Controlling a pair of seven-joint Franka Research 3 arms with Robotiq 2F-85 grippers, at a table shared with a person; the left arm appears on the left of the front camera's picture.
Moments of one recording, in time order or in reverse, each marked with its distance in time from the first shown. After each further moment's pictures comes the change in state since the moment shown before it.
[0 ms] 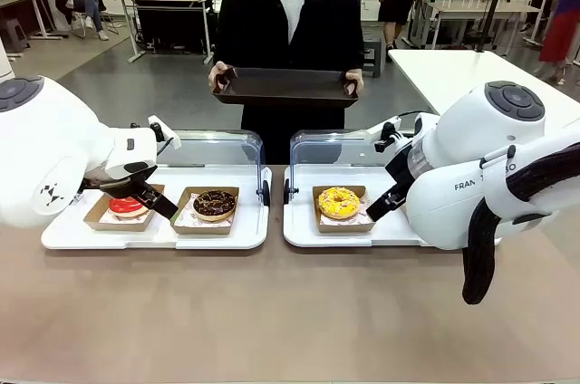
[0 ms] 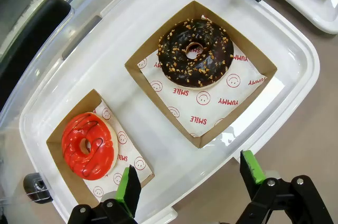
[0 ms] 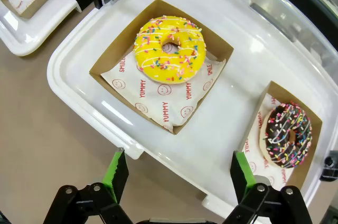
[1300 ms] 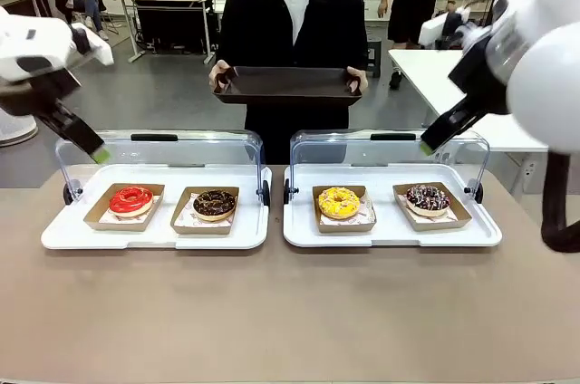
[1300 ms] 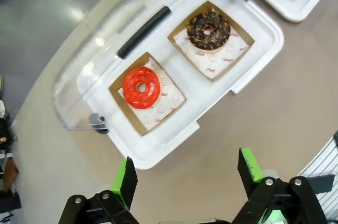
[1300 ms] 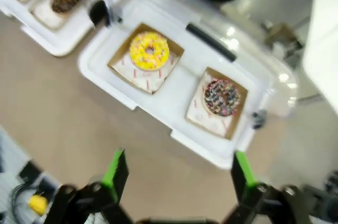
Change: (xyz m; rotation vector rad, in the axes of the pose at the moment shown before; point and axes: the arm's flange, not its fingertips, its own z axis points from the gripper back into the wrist) left arm 0.023 0.044 0.201 0.029 0.068 -0.045; right arm 0.031 -0.015 0.219 -0.102 0.013 -0.015
